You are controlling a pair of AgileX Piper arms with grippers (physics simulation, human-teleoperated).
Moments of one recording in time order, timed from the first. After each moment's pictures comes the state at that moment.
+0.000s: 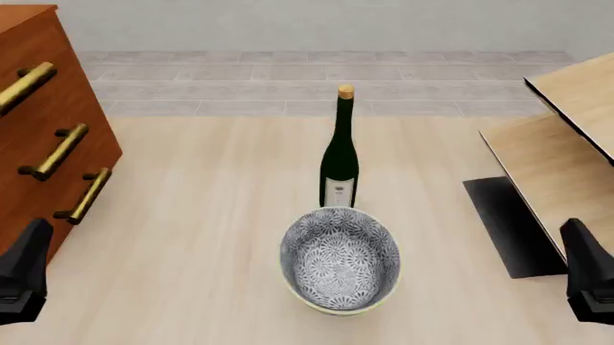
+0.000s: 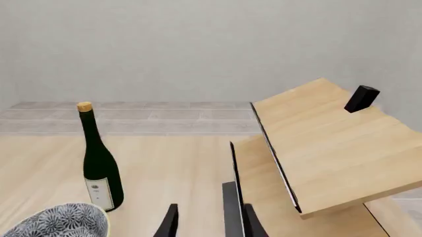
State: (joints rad) left arm 0.00 0.00 0.00 0.00 0.00; right arm 0.00 0.00 0.00 0.00 0.00
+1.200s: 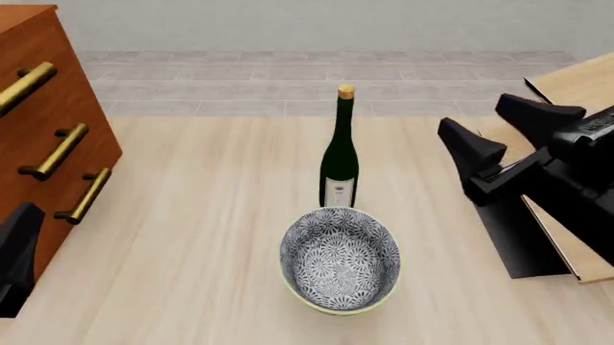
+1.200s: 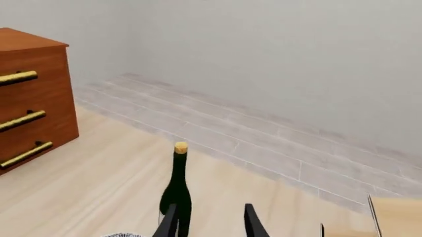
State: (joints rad) left arm -0.07 0.00 -0.07 0.00 -0.03; right arm 0.42 0.83 -0.38 -0.41 -0.14
